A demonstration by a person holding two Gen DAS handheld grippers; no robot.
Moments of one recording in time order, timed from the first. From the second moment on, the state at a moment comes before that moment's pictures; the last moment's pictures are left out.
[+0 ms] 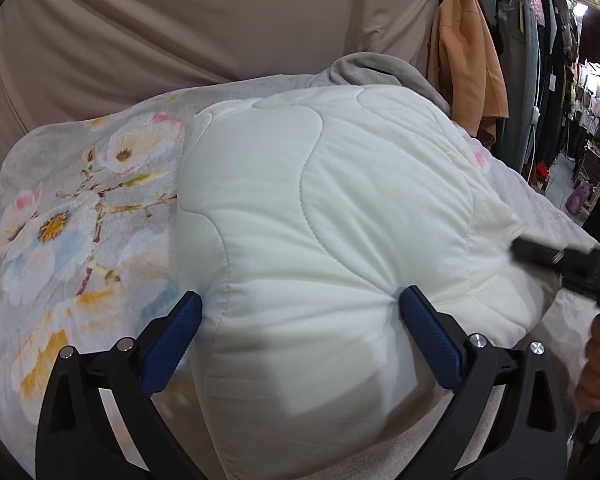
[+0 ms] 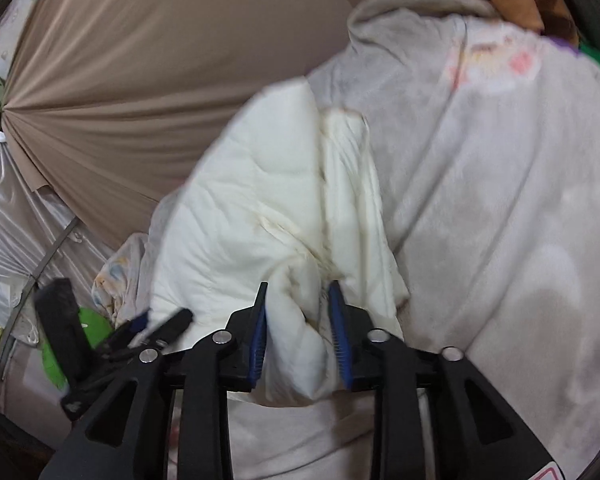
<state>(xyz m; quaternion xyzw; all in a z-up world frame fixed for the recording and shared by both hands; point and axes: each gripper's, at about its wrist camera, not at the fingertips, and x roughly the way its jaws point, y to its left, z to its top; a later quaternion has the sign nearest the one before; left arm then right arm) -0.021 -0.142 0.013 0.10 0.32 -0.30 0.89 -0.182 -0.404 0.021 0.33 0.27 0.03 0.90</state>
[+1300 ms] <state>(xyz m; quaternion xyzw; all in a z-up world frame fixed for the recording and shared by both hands) 0.033 -0.181 0.020 0.12 0.29 -0.28 0.91 -0.035 -0.393 0.018 0.15 0.33 -0.07 0.93</state>
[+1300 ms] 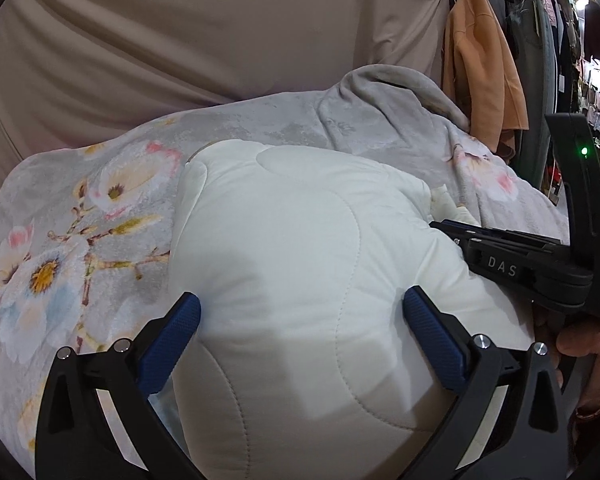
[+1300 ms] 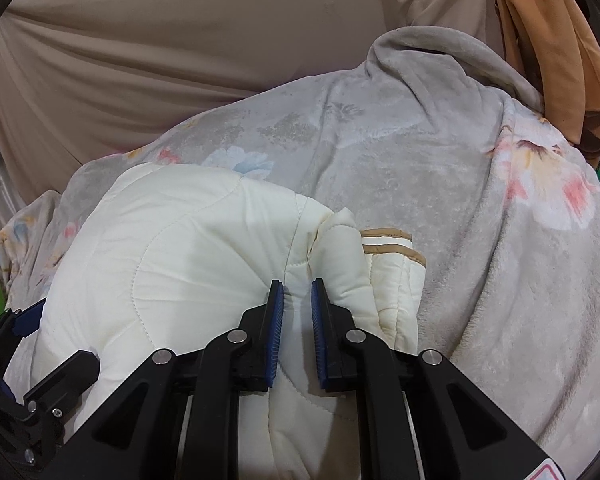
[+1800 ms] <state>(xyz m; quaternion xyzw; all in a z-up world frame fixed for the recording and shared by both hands) -0.006 -0.131 0.039 0.11 0.30 -0.29 0.90 -0.155 -0.342 0.078 0.13 0.31 -0.05 0.94</state>
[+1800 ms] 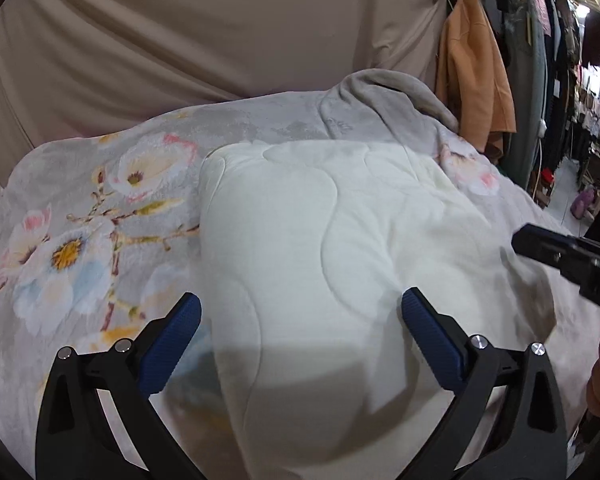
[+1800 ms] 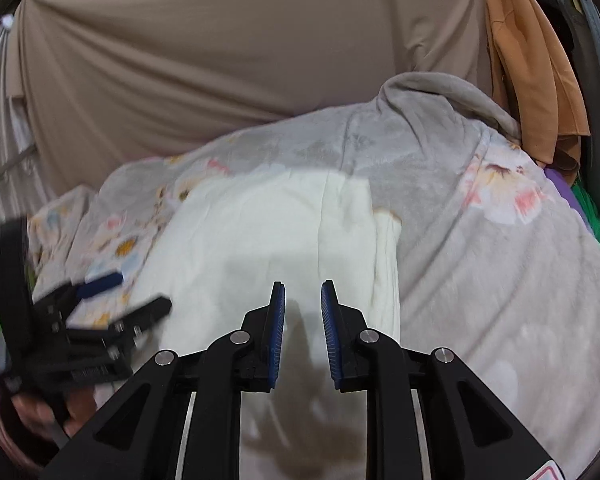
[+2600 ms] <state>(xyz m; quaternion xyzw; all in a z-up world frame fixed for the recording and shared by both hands) -0.004 -0.101 0.060 0.06 0.33 -0.29 0.90 -0.167 -0.389 0.087 0.21 0.28 -0.08 0.93</state>
